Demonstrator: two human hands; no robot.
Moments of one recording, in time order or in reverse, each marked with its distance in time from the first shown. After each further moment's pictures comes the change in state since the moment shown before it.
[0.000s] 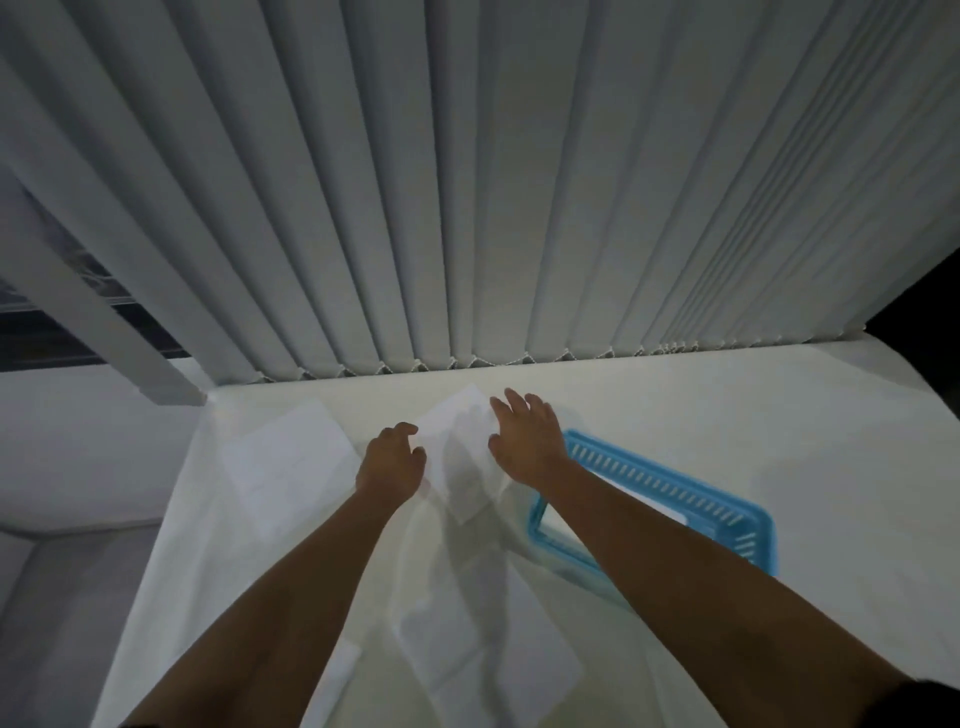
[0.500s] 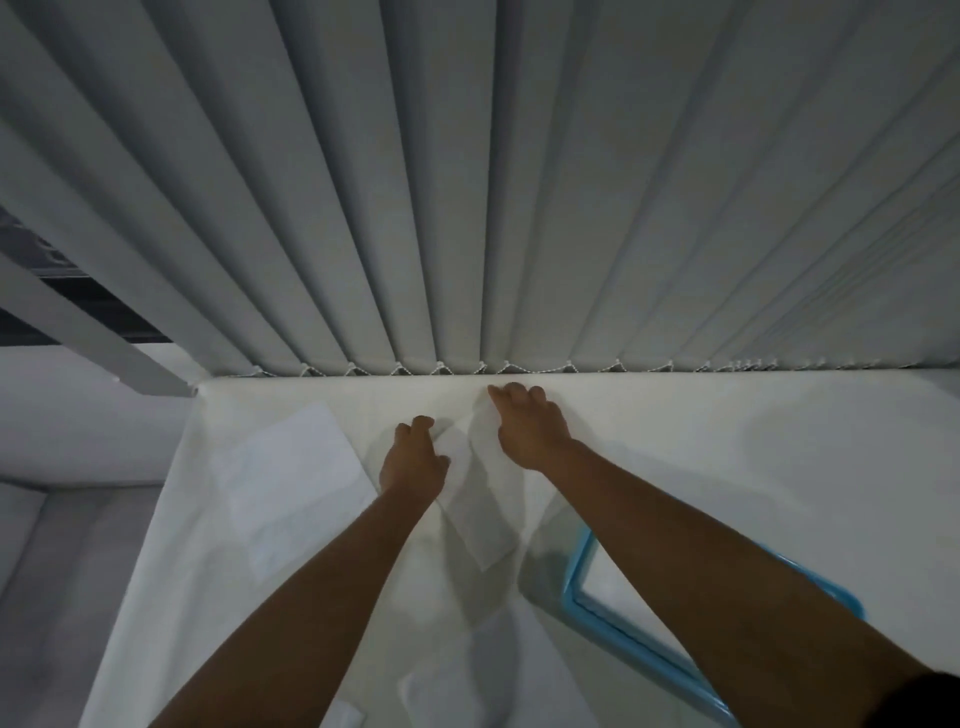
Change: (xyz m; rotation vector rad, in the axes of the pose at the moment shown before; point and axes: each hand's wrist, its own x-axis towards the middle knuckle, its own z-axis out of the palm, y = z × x) left_hand 0.071 -0.006 0.021 -0.018 -0.062 -0.108; right_hand 0.106 -0.010 0.020 -0.037 -0.142 -0.078
